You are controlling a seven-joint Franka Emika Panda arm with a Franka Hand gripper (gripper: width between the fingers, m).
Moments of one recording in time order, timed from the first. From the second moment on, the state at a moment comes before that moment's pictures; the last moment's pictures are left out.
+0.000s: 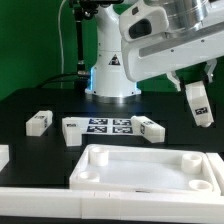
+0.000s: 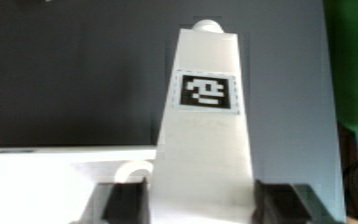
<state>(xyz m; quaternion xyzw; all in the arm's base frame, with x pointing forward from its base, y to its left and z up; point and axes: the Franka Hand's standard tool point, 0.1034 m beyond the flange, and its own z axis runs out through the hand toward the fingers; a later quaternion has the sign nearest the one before) 0.542 0.095 0.145 -0.98 0.04 0.13 0.17</state>
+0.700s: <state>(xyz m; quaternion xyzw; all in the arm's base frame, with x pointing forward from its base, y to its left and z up) 0.581 0.053 0.183 -0.99 0.00 -0.14 0.09</state>
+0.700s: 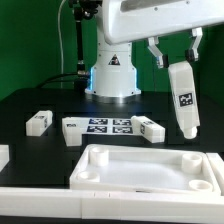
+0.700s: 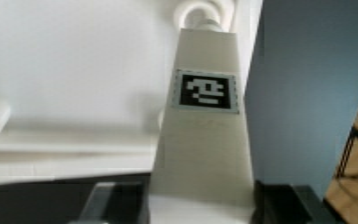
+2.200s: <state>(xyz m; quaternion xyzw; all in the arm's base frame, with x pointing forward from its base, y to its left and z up) 0.656 0.074 0.178 -0.97 -0.17 -0.19 0.02</state>
